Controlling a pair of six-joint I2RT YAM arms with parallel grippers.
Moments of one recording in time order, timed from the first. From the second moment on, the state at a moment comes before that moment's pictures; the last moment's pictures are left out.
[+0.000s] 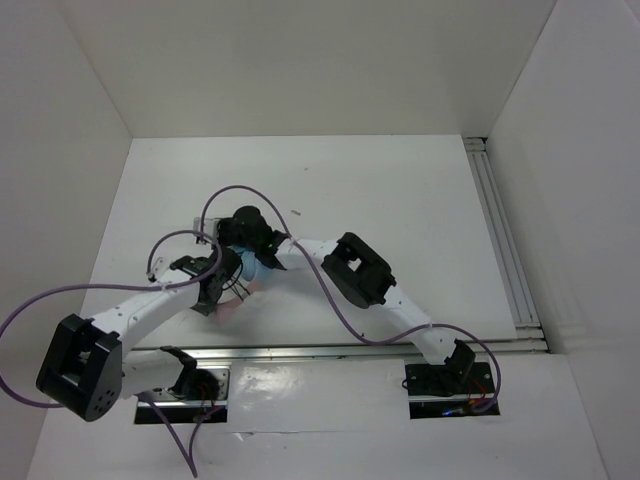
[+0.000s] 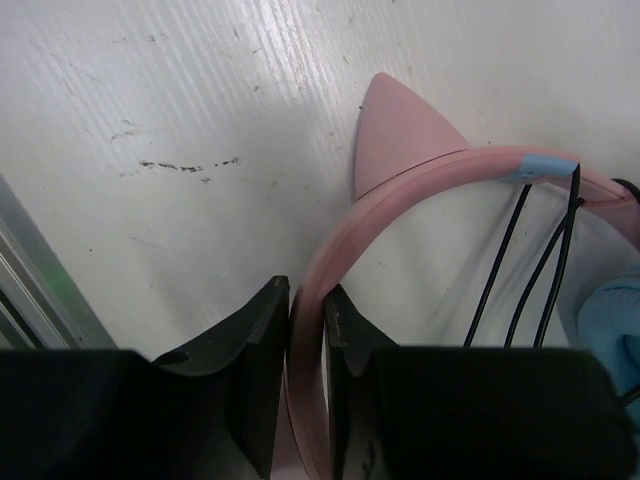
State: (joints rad) left arm -0.44 1.21 0.66 -0.98 -0.59 -1.69; right arm 0.95 2.63 1.97 0.52 -0.24 -0.73
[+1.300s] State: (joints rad) left arm -0.41 1.02 0.58 -1.08 -0.55 -1.64; right arm 0.96 2.55 1.76 0.61 -0.11 -0.83
